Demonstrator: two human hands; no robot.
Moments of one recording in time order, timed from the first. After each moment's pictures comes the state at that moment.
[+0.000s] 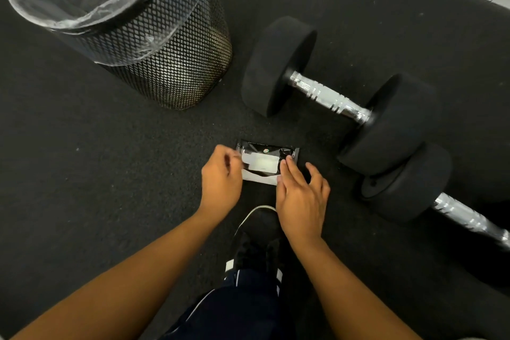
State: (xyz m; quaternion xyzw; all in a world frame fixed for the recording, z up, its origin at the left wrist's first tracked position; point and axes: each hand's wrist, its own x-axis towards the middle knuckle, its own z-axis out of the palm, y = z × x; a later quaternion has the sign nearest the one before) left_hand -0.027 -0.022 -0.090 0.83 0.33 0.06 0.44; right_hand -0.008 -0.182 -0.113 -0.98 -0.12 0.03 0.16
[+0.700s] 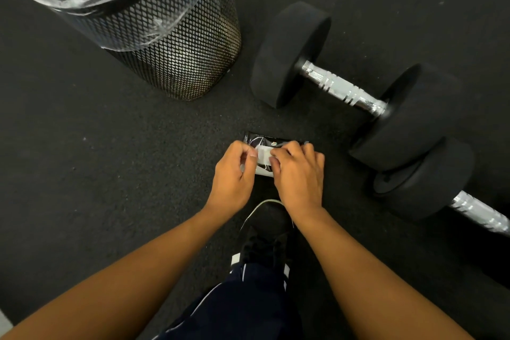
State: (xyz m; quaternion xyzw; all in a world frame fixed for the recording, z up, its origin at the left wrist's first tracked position) left_hand -0.036 -0.027 -0.086 0.84 0.25 0.03 0.47; right_hand 0.024 -0.153 -0.100 -0.97 -0.21 0.06 0.13
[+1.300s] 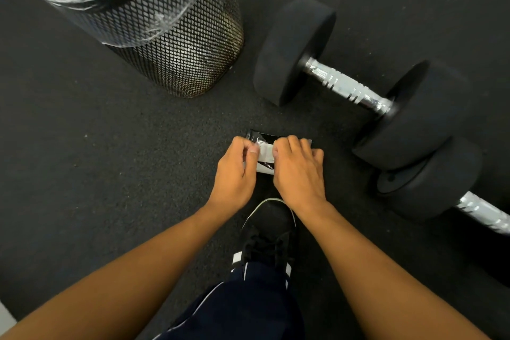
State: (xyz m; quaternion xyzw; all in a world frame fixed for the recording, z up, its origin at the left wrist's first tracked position) left_hand -0.034 -0.027 -0.085 0.85 0.25 0.03 0.46; right_hand 0.031 -0.150 -0.094 -0.95 -0.24 0.10 0.15
